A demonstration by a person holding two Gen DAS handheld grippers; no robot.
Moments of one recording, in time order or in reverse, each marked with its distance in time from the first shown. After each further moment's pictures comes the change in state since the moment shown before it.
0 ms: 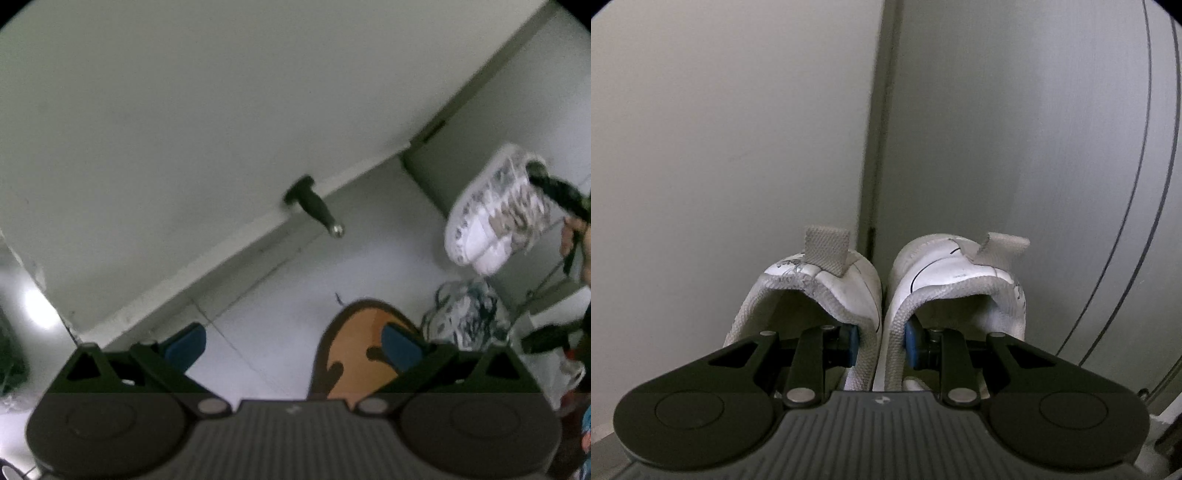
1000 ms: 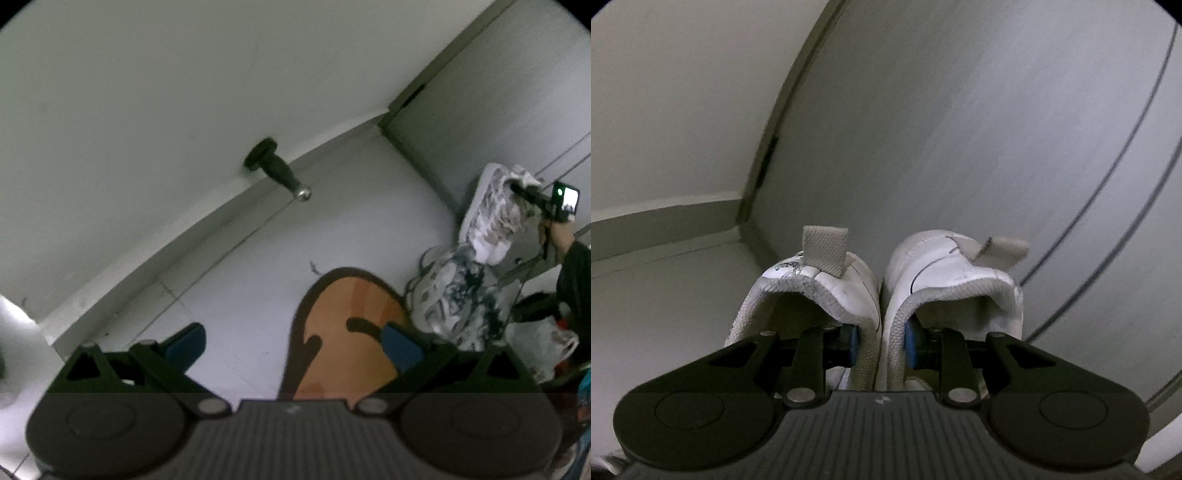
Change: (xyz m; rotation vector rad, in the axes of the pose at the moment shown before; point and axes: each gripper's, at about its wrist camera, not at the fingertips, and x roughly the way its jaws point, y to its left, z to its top) left arm 0.023 -0.029 -0.017 0.070 0.100 -0.033; right arm 0.129 -0.116 -0.042 -0.338 0.117 -0.130
